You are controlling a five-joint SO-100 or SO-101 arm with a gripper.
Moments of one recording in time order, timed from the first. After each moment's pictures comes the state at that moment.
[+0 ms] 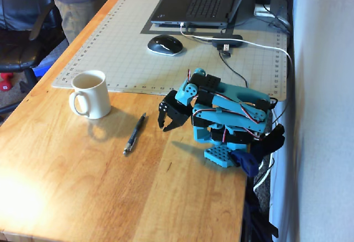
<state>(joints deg) 10.5 190.4 178.2 67.4 2.3</state>
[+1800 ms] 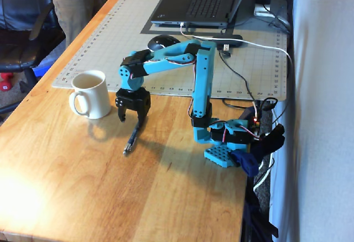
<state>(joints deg) 7.5 94.2 115.7 63.2 2.3</state>
